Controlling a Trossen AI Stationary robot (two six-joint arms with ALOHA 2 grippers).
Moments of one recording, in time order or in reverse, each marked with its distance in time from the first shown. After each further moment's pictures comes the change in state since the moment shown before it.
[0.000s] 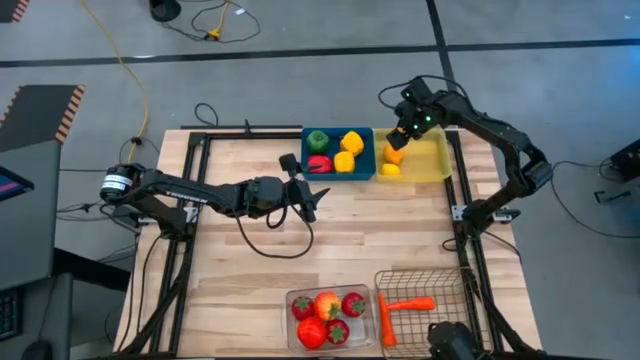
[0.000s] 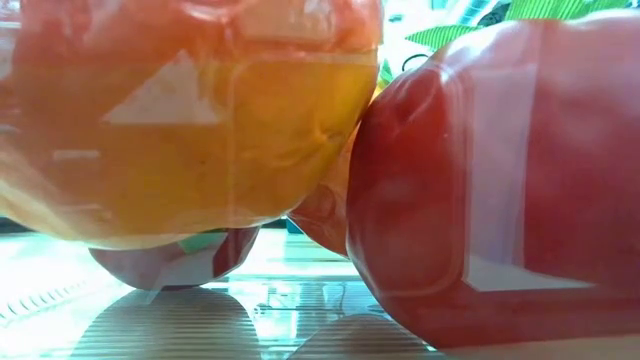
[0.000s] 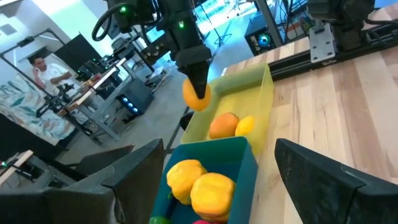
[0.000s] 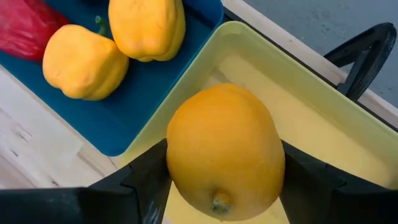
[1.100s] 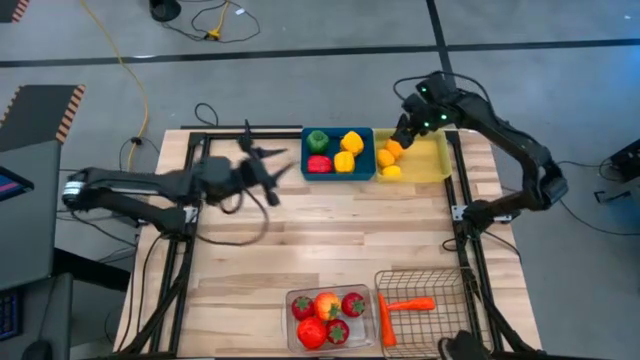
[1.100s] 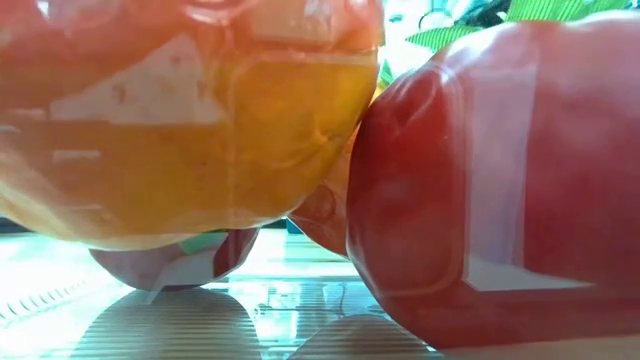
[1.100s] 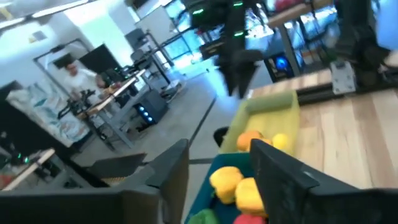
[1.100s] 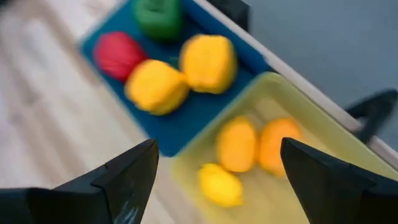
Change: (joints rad) left arm 0.026 -0.386 0.000 -0.290 -0.002 -0.002; right arm 0.003 -0.150 0.000 0.027 -0.110 -0.077
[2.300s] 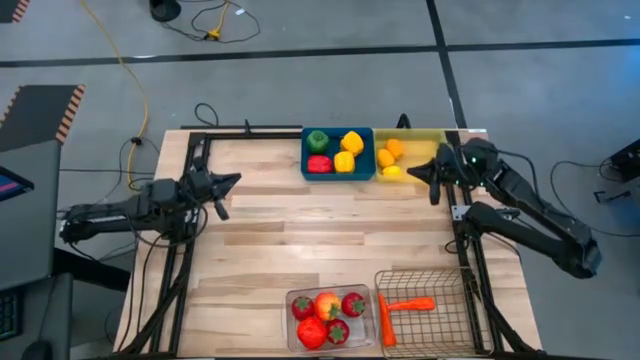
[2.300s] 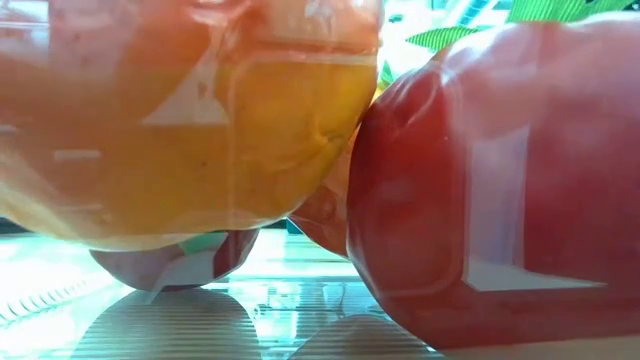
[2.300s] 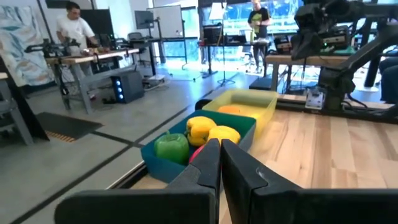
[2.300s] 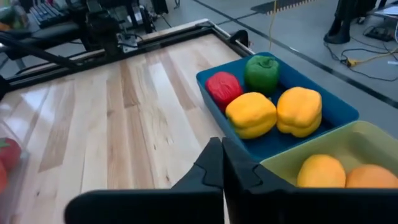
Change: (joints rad) left arm 0.096 -0.910 -0.664 -0.163 0.129 -0.419; right arm 0.174 -0.878 -0.735 0.453 -0.179 0.019
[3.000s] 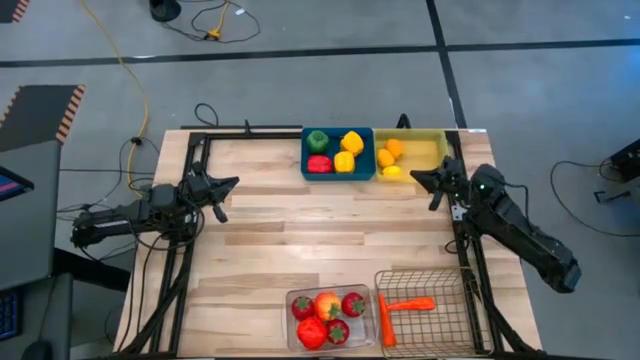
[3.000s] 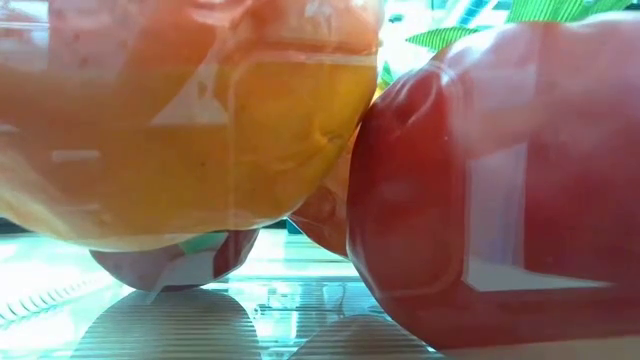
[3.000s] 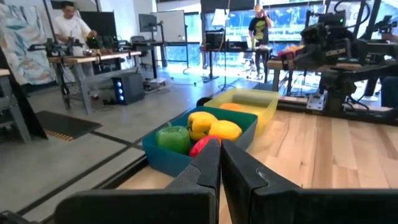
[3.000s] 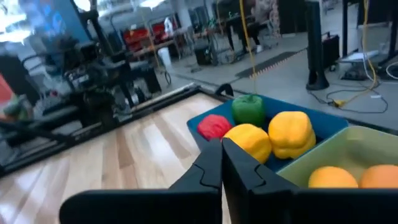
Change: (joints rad) left arm 0.000 -0.185 -0.112 -0.047 -0.008 -0.017; right arm 0.000 -0.419 -0.376 0.303 0.073 0.276
